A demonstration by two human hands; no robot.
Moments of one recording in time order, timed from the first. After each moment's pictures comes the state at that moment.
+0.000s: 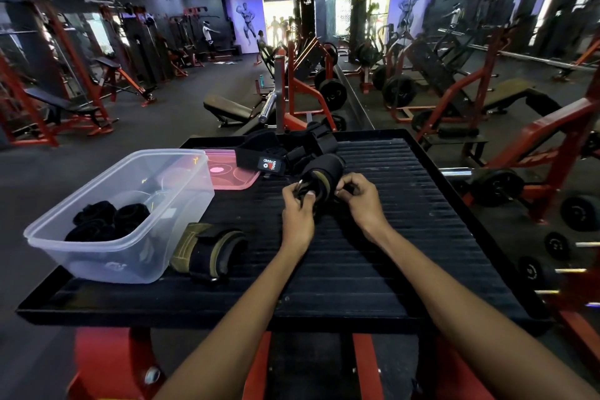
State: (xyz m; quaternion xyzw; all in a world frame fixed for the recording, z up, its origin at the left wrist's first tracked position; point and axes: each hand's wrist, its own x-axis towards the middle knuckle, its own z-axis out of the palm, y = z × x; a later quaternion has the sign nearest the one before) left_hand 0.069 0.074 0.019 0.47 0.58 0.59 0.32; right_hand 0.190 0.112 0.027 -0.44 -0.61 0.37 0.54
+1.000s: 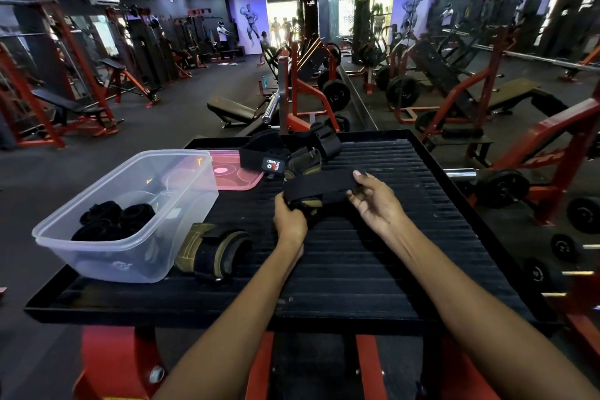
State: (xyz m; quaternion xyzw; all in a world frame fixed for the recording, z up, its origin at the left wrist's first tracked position) left_hand 0.058 0.087 0.008 0.33 0.58 0.65 0.36; right_hand 0.200 0.117 0.042 -0.30 -0.26 0.71 0.59
